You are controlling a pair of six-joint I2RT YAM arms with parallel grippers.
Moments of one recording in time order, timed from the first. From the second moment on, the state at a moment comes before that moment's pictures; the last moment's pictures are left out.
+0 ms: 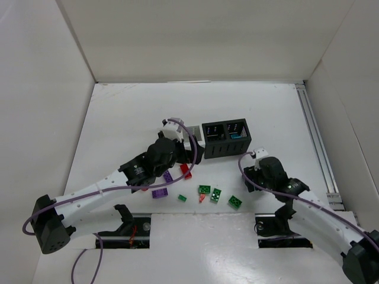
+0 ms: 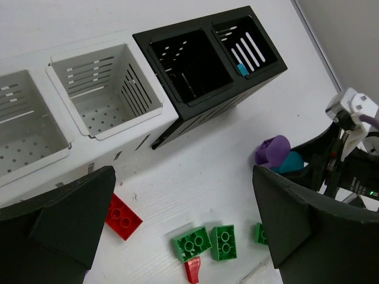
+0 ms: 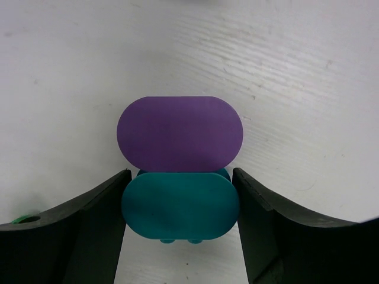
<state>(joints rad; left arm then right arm) -0.94 1.01 0.76 -0.11 -0.31 -0.56 0.53 0.74 0.30 -0.41 0.12 0.17</state>
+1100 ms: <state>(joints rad) -0.87 1.18 0.80 0.10 0.43 -0.47 0.74 0.66 0.52 0.00 -0.45 -0.56</state>
